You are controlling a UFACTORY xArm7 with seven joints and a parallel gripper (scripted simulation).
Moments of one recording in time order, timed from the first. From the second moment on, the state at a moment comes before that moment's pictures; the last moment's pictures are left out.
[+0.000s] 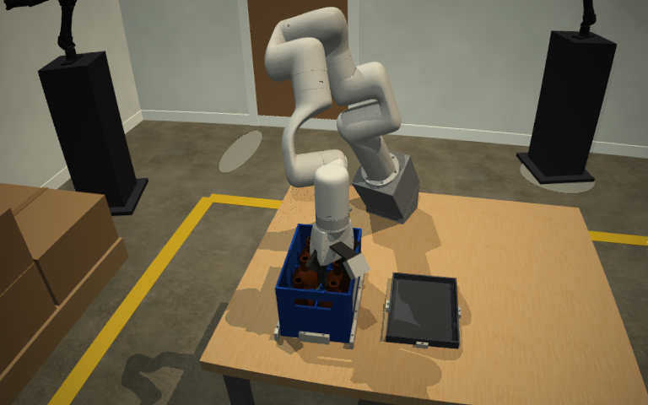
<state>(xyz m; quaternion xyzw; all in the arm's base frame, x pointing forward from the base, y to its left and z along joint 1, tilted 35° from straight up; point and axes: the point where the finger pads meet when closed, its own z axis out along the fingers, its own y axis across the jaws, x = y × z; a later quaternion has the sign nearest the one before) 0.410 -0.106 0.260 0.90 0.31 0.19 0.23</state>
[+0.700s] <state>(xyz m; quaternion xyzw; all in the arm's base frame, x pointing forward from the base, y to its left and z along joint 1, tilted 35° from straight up) 0.410 -0.106 0.259 0.90 0.31 0.19 0.23</state>
